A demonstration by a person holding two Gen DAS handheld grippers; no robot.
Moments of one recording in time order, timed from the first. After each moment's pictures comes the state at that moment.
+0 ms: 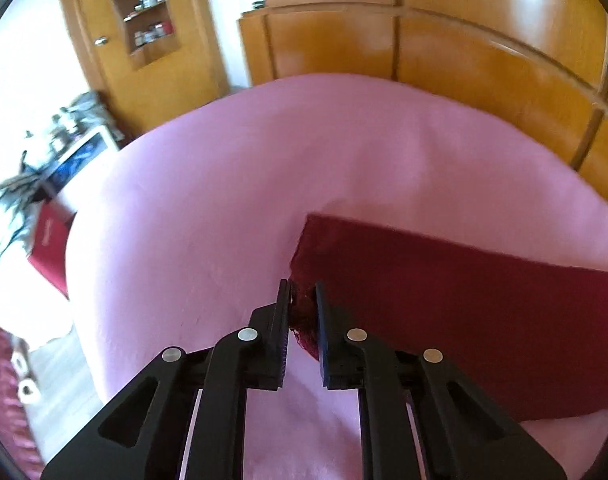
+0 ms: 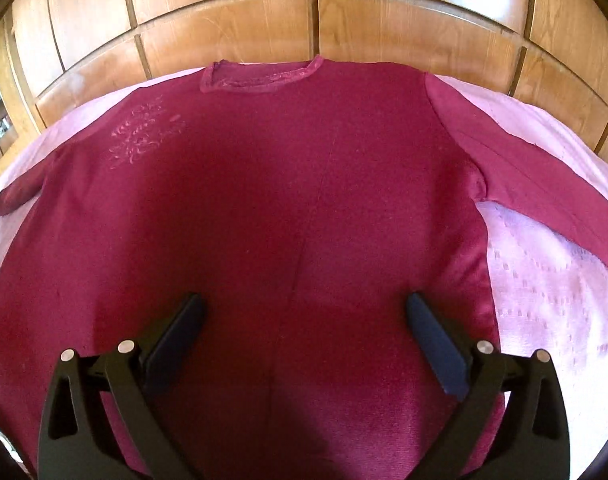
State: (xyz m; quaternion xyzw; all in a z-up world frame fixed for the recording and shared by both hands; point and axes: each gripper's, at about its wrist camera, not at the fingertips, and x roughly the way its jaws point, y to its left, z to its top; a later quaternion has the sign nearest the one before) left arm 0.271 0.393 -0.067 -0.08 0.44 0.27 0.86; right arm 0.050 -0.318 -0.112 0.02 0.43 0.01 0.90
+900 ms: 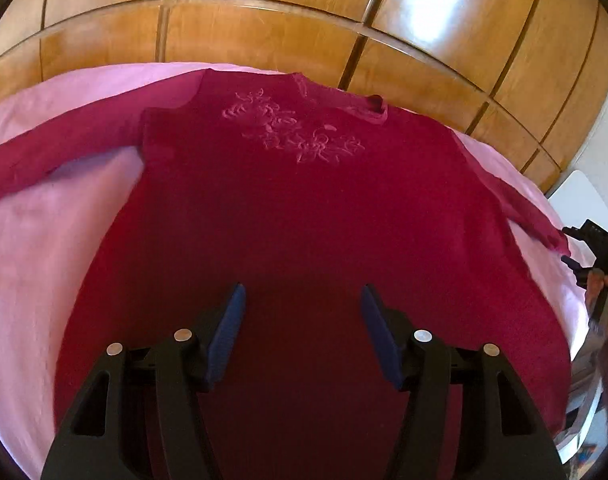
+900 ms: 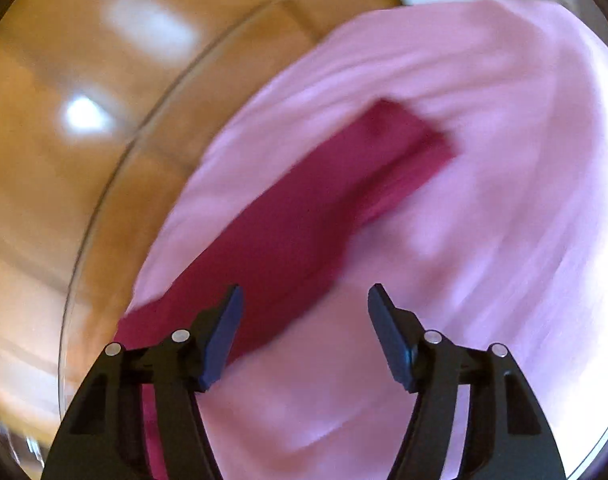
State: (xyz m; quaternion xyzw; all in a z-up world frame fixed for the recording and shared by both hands) left arm 0.114 0.049 -0.090 -0.05 0.42 -0.21 0.88; right arm -0.037 -0.702 -0.098 0.46 0.27 -0.25 0.81
